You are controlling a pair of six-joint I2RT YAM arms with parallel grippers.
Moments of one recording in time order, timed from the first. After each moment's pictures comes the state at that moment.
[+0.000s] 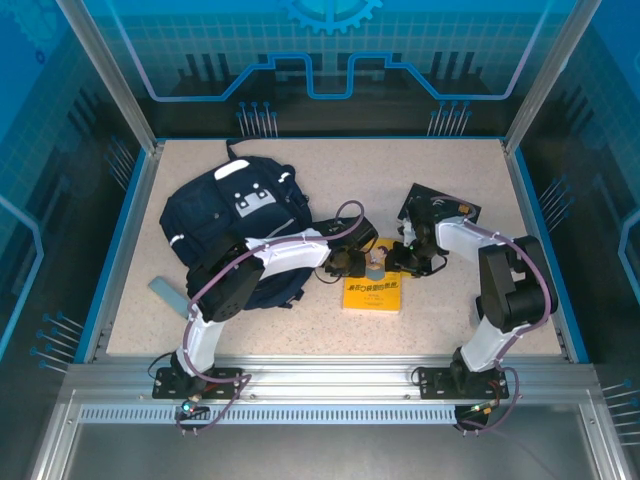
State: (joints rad) left arm -0.84 2.06 1.44 -0.59 -0.04 -0.82; right arm 0.24 1.68 0.97 -0.72 -0.34 0.37
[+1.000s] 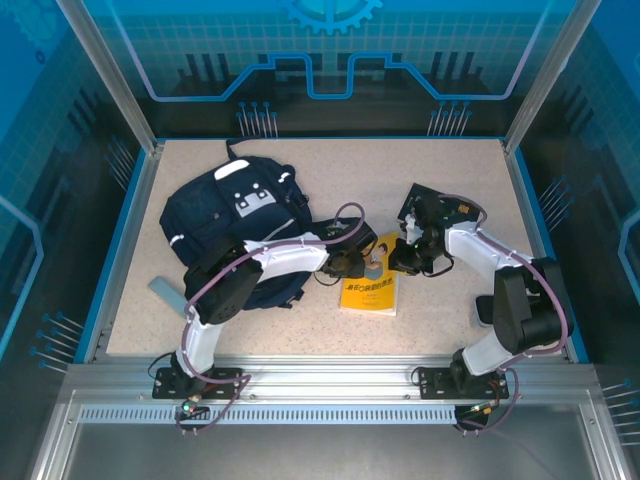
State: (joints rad) left arm -0.86 2.03 1.38 -0.53 -0.09 -0.81; right arm 0.24 1.54 0.95 -0.75 -0.42 0.41
